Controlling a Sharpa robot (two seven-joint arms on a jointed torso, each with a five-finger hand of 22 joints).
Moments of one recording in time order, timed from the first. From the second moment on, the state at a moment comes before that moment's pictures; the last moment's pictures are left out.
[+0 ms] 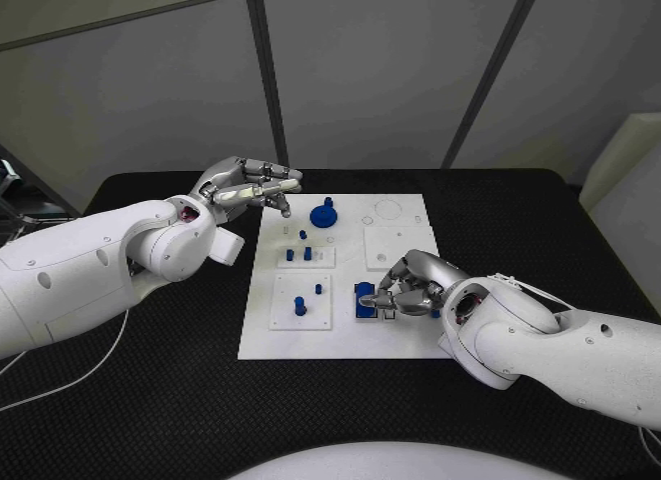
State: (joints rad) left arm 1.16 -0.82 0.08 1.39 -0.22 -0.08 0.27; left_hand 1.40 -0.12 0.35 0.04 0.05 1.02 0.16 0.09 0.14 1.11 0.10 0.18 0.11 1.05 0.03 0.81 0.51 0.19 1.13 0.14 0.32 0.99; right arm 0.99 -0.88 0.01 1.84 -1.38 -0.46 -0.58; right_hand 1.18 -0.11 -0.08 0.25 0.21 1.17 0.01 0.16 0.92 1.47 -0.05 1.36 1.31 1.46 -0.11 1.50 1.31 0.01 1.47 0.00 1.57 1.31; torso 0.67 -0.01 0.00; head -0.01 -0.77
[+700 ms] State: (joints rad) left arm 1.16 -0.82 0.08 1.39 -0.22 -0.08 0.27; left_hand 1.40 -0.12 0.35 0.04 0.05 1.02 0.16 0.09 0.14 1.11 0.10 0.18 0.11 1.05 0.03 0.81 0.51 0.19 1.13 0.14 0.32 0.99; right arm 0.99 -0.86 0.01 1.80 -1.39 -0.41 -0.59; right_hand 1.26 -0.07 -0.09 0.18 0.22 1.19 0.00 0.15 0.95 1.46 -0.06 1.36 1.31 1.46 -0.12 1.50 1.31 0.01 1.47 0.00 1.57 1.31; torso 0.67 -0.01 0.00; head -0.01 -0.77
